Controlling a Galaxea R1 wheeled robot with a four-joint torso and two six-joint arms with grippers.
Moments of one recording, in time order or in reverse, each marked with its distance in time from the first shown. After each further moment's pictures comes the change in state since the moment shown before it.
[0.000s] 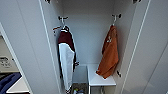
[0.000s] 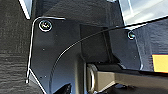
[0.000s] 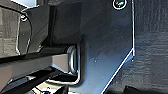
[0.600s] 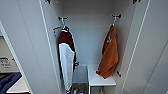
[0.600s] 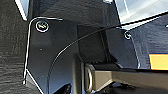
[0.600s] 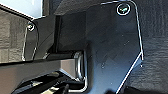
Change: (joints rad) left arm 0.007 0.000 0.001 0.000 -0.014 0.004; right arm -0.050 0.040 -0.036 0.015 0.154 -0.010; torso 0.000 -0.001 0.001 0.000
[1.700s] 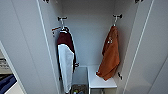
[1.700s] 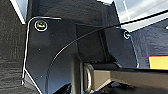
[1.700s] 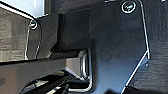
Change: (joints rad) left arm -0.003 0.003 0.000 0.000 -0.001 0.000; right arm 0.002 0.041 -0.033 0.000 -0.004 0.000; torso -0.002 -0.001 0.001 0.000
